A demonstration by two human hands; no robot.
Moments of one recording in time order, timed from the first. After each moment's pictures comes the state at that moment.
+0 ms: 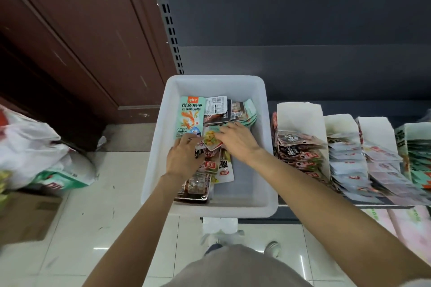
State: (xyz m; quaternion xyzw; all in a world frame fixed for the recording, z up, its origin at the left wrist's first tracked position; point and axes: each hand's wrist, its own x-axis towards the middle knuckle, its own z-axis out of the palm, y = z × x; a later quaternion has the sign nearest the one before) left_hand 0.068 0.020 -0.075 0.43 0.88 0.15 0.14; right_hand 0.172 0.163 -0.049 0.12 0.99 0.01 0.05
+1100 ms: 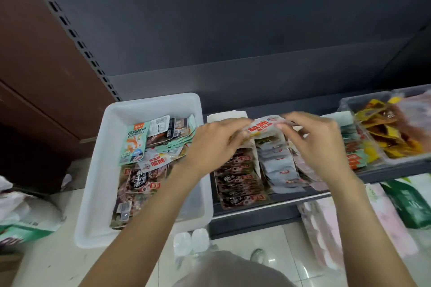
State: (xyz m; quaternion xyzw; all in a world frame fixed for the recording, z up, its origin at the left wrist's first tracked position) left_hand 0.220 0.146 0.054 0.70 0.64 0.33 0.00; right_hand 0.416 0.233 0.074 0.30 0.87 -0.15 -0.37
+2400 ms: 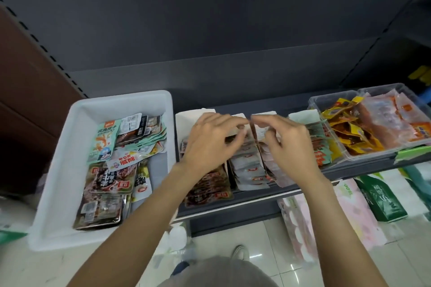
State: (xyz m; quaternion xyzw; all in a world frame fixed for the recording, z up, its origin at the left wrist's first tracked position) left_hand 0.280 0.182 0.043 0.69 0.62 0.37 -0.06; right_hand 0.450 0.248 0.059 0.33 0.86 -0.19 -0.33
